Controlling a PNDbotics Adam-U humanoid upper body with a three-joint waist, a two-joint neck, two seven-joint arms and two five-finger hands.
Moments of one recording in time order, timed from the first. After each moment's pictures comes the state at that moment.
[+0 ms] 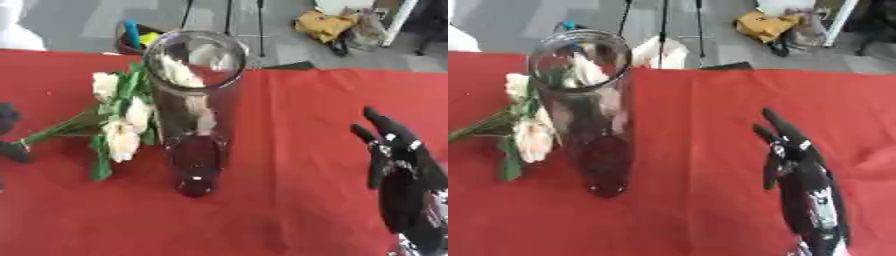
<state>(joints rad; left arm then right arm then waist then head) -0.42 0.26 -0.10 -1.98 -0.33 -0.32 0.23 -0.25 -0.08 -0.15 -1.99 0.01 -0.55 0.17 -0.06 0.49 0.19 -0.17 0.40</state>
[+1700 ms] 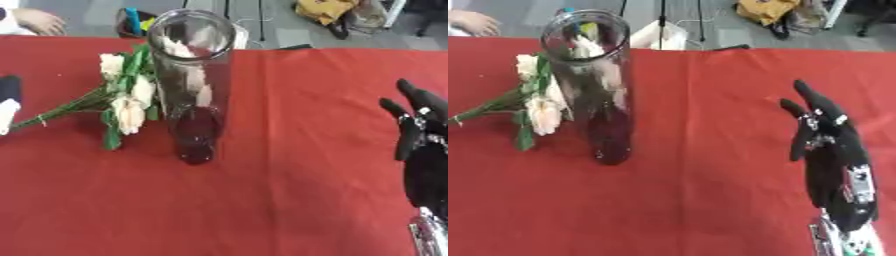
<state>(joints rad) -0.51 0.83 -0.07 -1.98 -0.64 -0.06 -0.07 -0.16 -0.11 -0.15 -1.99 -0.07 -0.61 0.19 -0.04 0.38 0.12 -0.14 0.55</state>
